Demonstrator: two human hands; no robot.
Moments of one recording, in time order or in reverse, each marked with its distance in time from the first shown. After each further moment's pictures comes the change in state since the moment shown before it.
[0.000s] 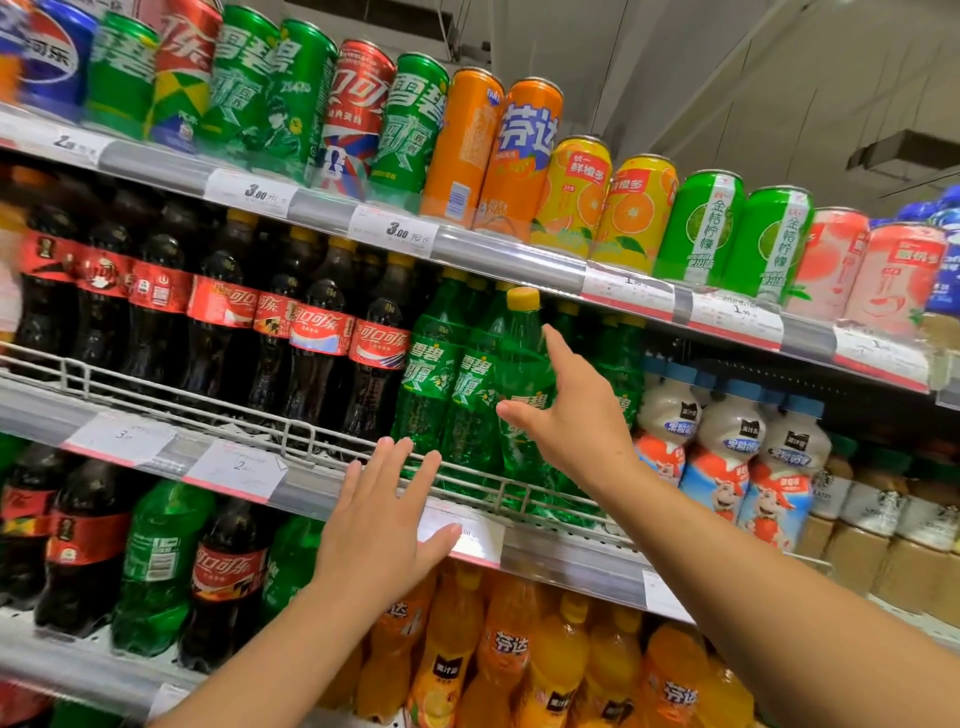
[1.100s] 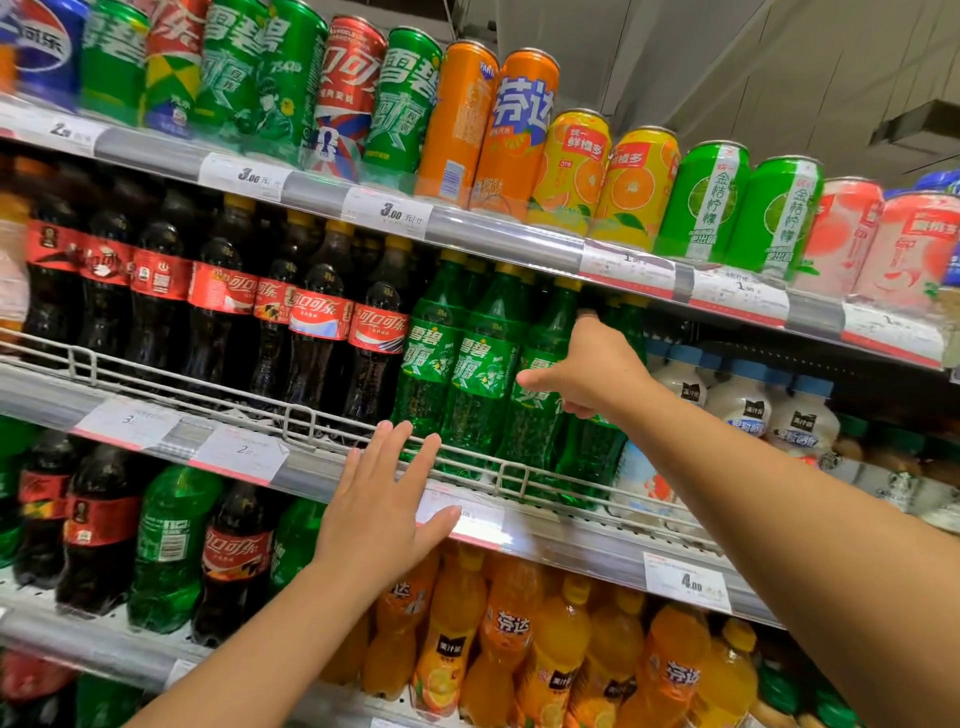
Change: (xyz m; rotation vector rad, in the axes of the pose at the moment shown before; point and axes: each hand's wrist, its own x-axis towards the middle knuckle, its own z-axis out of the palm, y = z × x) left_hand -0.001 -0.002 0.006 -0.010 0.011 -0.002; right_hand 0.040 -0.001 -0.026 -0.141 -0.250 0.351
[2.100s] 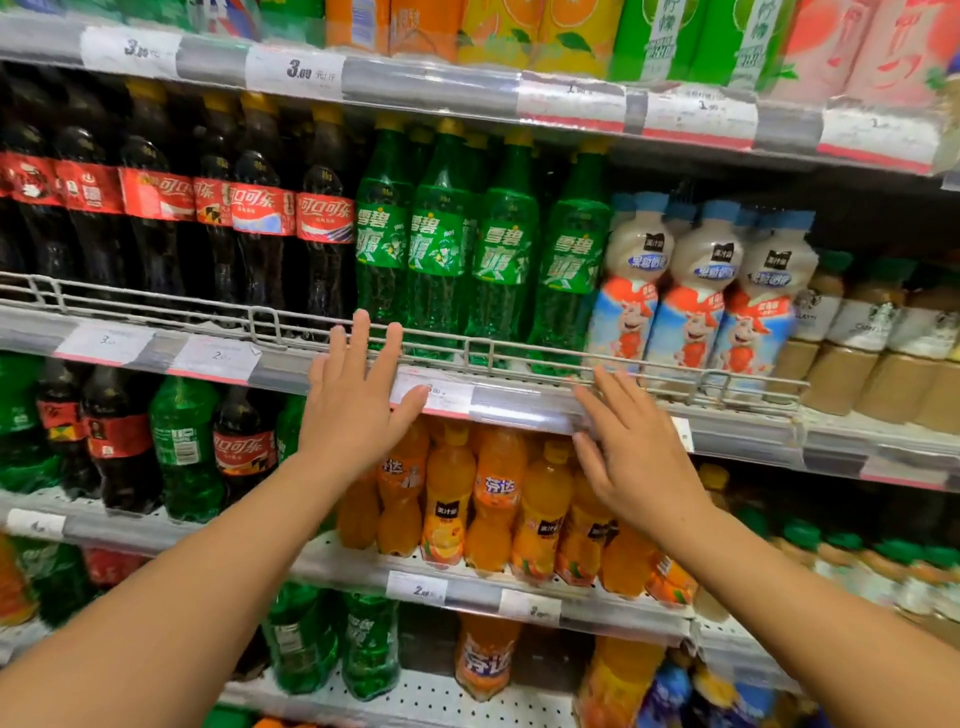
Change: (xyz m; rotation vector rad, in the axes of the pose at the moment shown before) left_hand -0.008 0.007 0.005 0.051 -0.071 -0.061; right_hand -0.132 0.174 0.093 -0.218 0.150 -0.419
